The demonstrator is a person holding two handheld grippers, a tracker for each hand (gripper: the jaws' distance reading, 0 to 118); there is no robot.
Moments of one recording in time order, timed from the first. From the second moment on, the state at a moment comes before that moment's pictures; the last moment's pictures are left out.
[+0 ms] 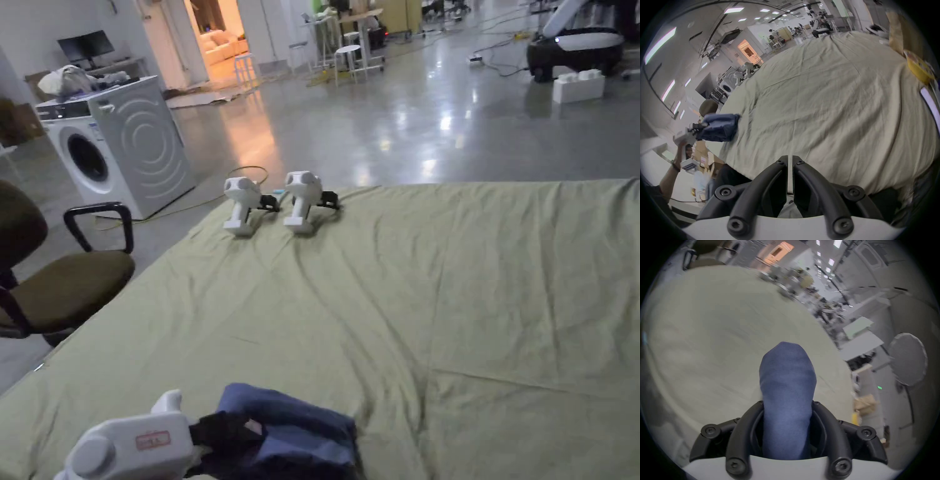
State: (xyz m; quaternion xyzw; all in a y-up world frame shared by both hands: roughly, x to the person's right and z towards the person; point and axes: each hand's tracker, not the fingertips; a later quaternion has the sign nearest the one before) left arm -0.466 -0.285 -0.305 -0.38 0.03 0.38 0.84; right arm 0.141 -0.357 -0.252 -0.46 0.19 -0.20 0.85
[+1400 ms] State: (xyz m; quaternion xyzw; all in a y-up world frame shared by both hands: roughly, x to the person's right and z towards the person) left arm -0.181 -0.095 -0.111 0.03 0.01 -0.06 1.00; right arm 0.170 -0.121 -0.133 -0.03 0.13 -0.03 0.99
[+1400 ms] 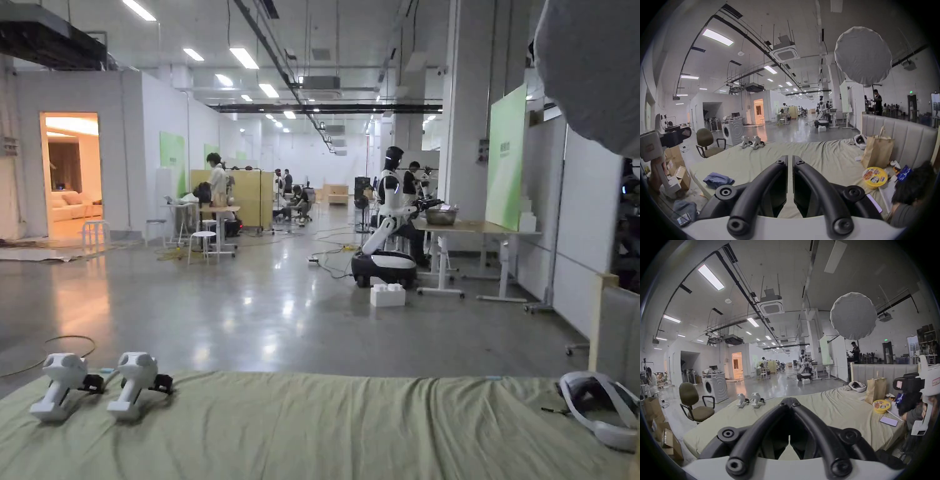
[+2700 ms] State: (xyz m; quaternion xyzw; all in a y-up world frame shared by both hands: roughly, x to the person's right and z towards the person) left arm -0.188 -0.089 -0.112 0.02 -0.02 -0.04 1.00; right arm 0.162 -0.115 -0.140 -0.03 0.08 -0.02 1.00
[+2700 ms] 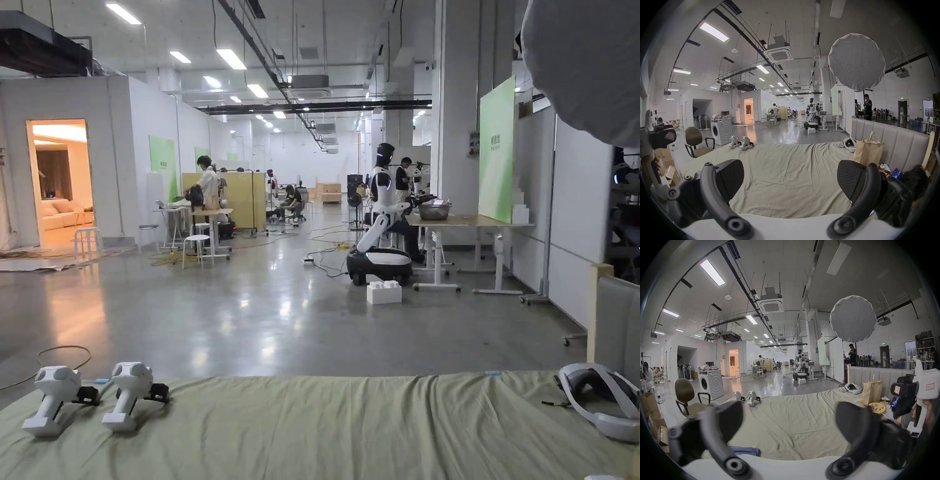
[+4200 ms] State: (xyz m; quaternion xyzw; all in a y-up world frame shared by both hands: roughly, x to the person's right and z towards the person) left arm -0.193 -0.089 -0.114 0.00 -0.01 0.00 1.00; right arm 0.155 -0.124 -0.145 -0.05 0.11 -0.07 0.99
